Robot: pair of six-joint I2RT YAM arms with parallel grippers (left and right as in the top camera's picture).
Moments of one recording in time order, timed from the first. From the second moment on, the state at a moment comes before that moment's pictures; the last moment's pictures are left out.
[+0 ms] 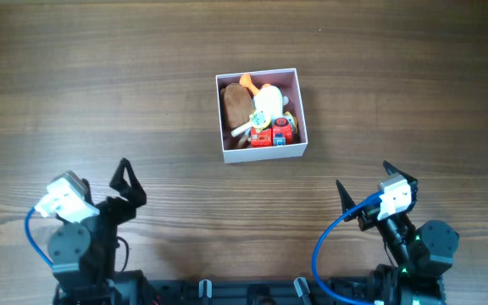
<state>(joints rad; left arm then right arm) 0.09 0.19 0.44 -0.57 -0.03 -0.50 -0.20 0.02 0.13 -0.36 -0.52 -0.26</state>
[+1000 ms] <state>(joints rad) 0.03 0.01 0.22 -0.72 -0.01 -0.56 -0.20 0.02 0.13 -0.36 -0.52 -0.26</state>
